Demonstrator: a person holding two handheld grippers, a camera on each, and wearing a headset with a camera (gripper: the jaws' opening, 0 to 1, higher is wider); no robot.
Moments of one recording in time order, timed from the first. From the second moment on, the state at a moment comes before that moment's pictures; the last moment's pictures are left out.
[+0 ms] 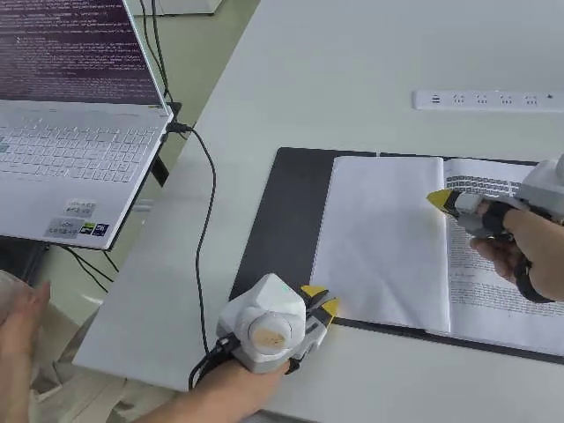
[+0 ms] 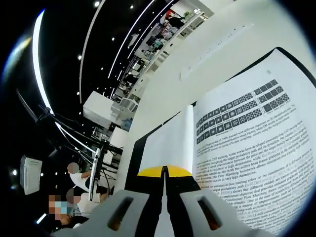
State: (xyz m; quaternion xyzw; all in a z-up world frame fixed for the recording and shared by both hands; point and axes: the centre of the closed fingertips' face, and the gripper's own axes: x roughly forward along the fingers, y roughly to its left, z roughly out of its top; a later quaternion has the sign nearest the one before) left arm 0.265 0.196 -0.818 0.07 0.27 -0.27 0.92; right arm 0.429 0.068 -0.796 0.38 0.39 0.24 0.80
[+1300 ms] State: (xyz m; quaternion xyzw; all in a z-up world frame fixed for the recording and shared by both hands) left arm 0.266 0.196 -0.820 0.08 0.27 -0.27 0.92; right arm 0.525 0.055 -0.809 0.55 0.34 0.14 0.75
